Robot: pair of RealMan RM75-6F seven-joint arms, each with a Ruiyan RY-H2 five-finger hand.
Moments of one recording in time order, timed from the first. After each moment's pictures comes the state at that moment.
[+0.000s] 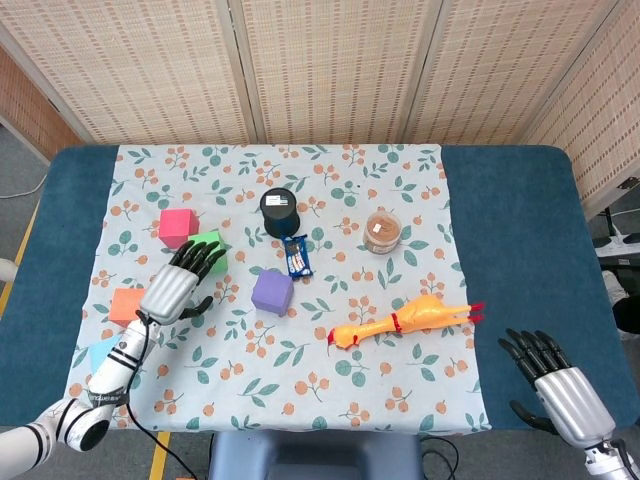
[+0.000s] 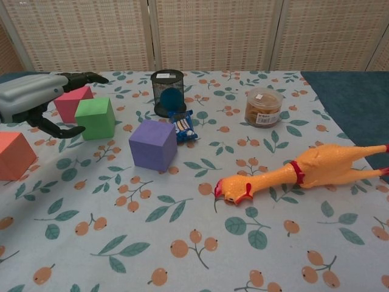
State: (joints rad) left arm -0.62 -1.49 -0.12 -1.25 1.49 1.08 0.00; right arm 0.04 -1.06 -0.14 -1.57 -1.81 1.51 0.03
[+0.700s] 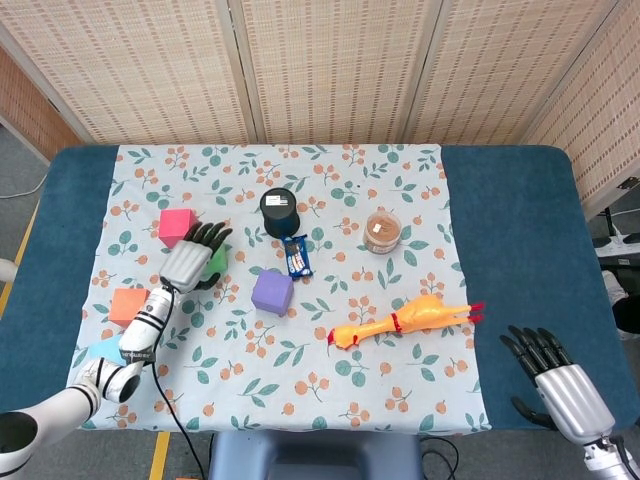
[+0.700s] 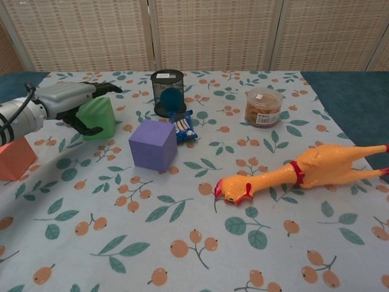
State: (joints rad) left arm -0.78 -1.71 -0.16 -0.81 1.41 0.87 -0.10; right arm 0.04 -1.07 -0.13 -1.57 -1.79 1.50 0.01
